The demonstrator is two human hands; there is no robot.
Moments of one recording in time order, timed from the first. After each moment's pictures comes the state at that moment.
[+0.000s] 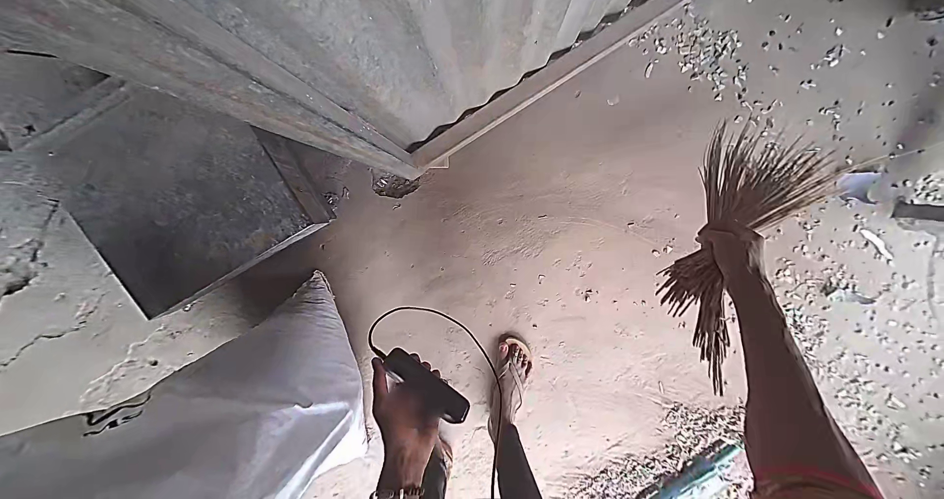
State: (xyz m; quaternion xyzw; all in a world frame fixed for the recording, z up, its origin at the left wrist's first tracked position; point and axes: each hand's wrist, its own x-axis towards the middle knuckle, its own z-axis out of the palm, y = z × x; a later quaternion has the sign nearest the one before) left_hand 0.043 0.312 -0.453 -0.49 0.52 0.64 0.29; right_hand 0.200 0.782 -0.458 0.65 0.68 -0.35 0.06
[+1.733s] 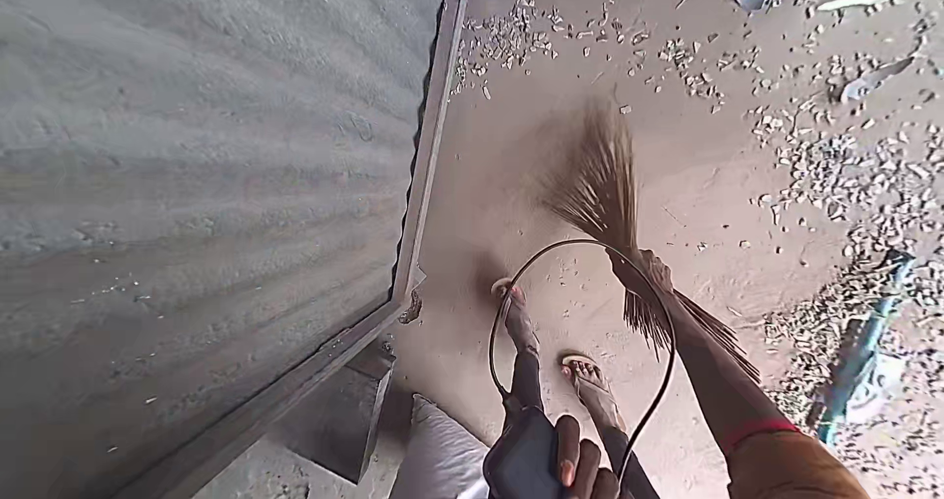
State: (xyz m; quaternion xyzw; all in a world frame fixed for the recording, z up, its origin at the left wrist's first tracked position) left_hand 0.101 0.556 -0.277 -0.31 0.07 0.61 0.73; right_hand 0.266 0.721 -0.511 0.69 0.53 -0.42 0.25
